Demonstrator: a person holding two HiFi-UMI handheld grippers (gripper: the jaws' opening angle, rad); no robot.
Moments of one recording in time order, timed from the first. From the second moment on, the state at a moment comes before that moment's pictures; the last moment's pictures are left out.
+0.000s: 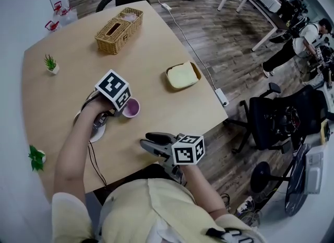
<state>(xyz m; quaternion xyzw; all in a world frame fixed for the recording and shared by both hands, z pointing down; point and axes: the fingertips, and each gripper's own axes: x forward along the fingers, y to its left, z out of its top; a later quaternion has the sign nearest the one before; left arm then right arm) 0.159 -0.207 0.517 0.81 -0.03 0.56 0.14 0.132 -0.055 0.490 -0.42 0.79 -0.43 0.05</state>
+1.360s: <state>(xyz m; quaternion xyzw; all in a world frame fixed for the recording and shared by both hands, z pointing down) 0.122 -0.227 0.383 0.95 -0.24 0.18 -0.03 0.109 -0.066 0.483 -0.38 0.82 -0.43 0.03</state>
